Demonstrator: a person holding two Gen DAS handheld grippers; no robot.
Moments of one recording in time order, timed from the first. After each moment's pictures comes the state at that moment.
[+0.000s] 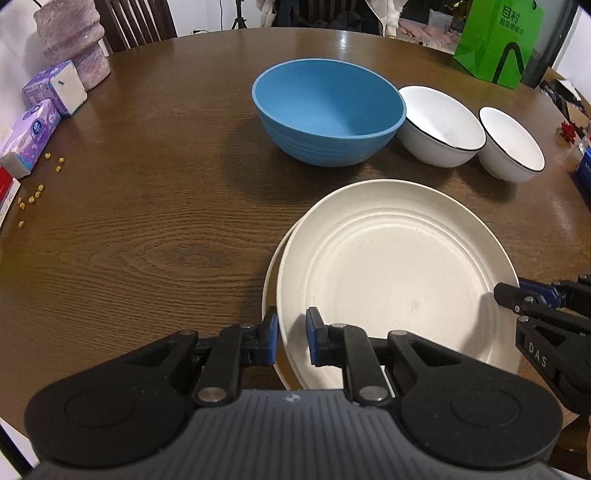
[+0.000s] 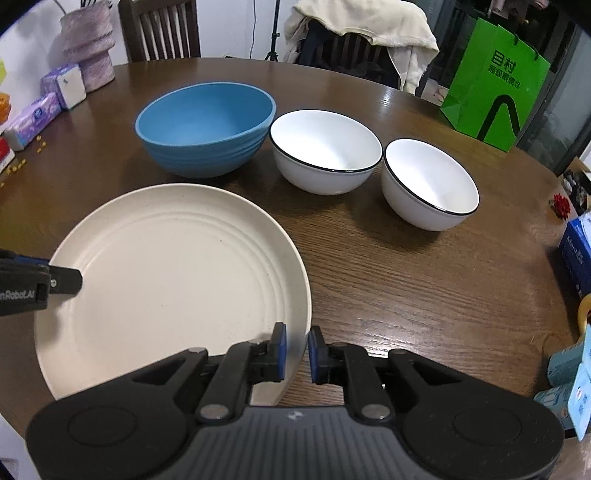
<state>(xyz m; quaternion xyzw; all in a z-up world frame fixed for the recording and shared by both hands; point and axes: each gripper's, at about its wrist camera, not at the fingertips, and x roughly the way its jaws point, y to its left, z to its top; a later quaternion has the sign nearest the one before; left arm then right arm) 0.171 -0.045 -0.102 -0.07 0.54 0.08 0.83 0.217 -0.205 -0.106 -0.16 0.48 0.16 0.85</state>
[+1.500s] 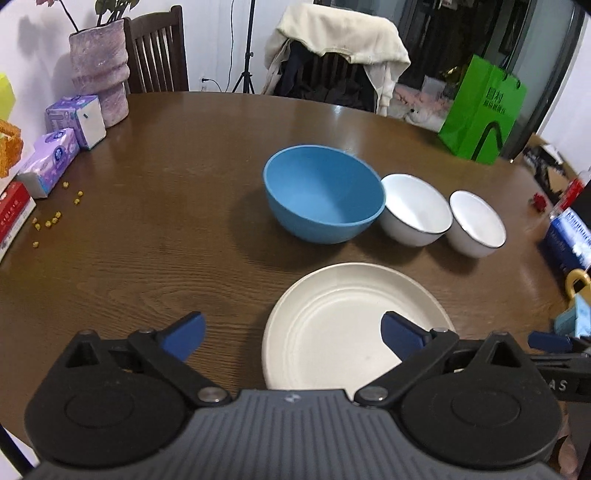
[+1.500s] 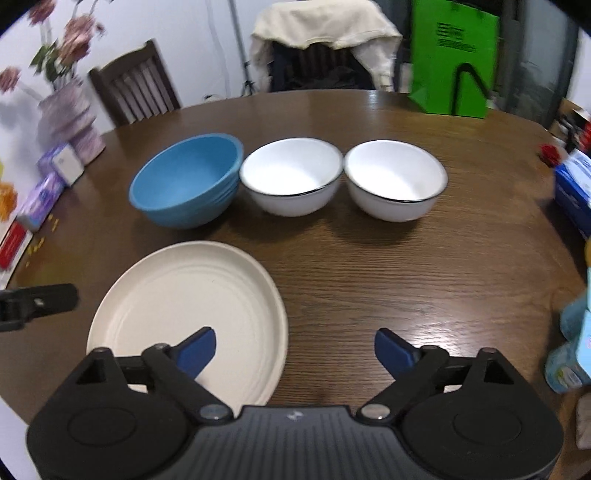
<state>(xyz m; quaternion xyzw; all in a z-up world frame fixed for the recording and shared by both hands) 0.144 -0.030 -0.046 -0.12 0.44 0.08 0.89 0.218 -0.258 -0.075 -0.02 0.48 0.16 0.86</state>
